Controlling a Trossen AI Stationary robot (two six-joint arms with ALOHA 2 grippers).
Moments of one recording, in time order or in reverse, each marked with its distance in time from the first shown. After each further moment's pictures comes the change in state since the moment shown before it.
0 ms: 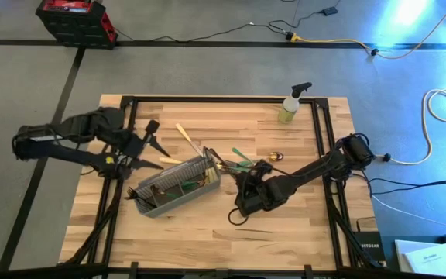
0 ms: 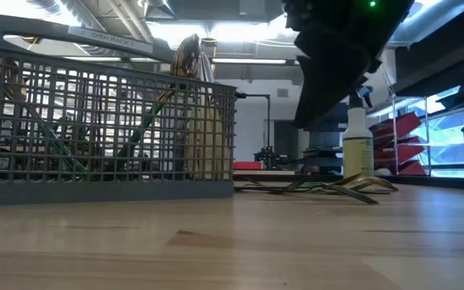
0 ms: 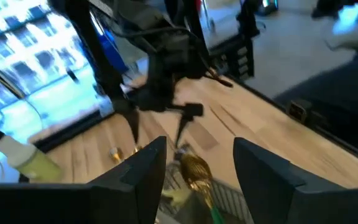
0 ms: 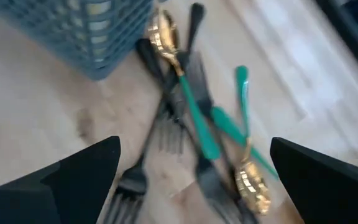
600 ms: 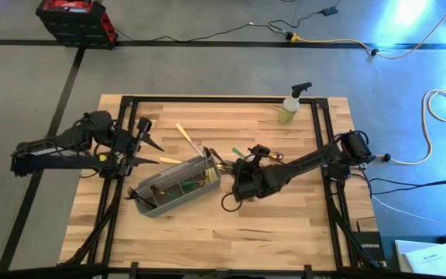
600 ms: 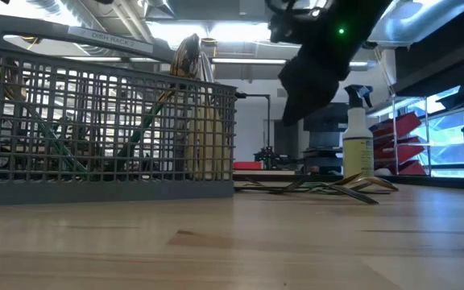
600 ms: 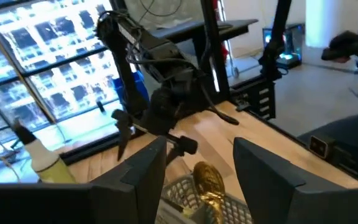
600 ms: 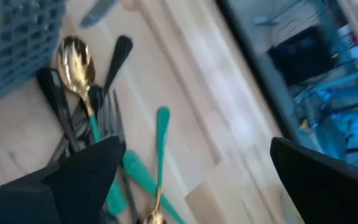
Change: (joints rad) left arm 0.160 -0.275 -0.322 0.302 0.121 -0.142; right arm -0.110 0.000 0.000 -0.017 0.188 -0.254
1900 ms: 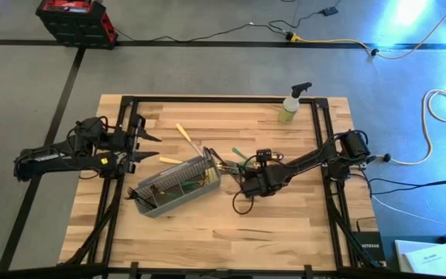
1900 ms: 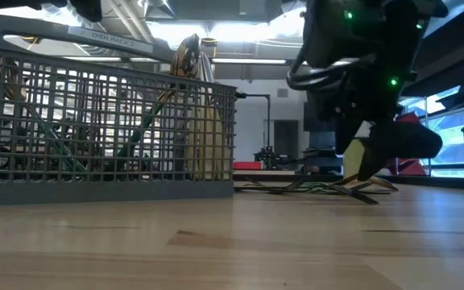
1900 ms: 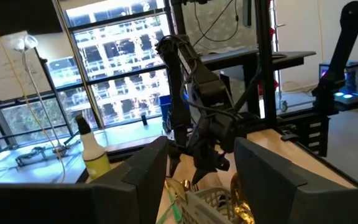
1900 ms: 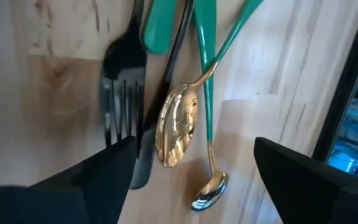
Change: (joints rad) left arm 0.004 -0.133 -0.181 0.198 -0.187 -0.134; right arm -0.033 0.006 -0.192 -0.078 -0.270 -0.401
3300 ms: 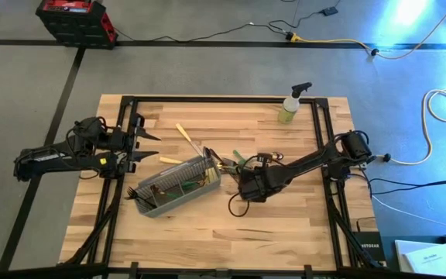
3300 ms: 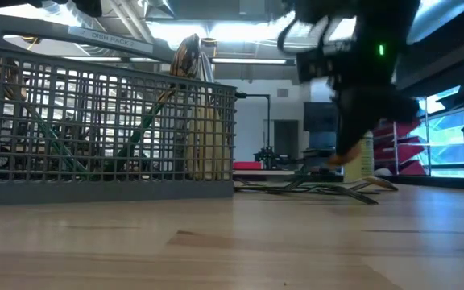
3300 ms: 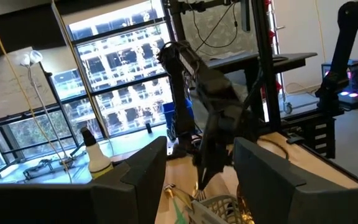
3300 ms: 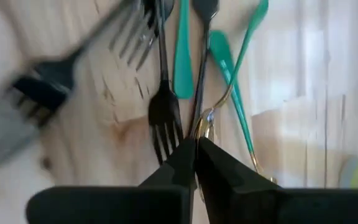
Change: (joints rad) left arm 0.000 0.000 0.000 0.030 0.000 0.039; right arm 0.030 -0.024 0.105 -0.006 -0.104 0.299
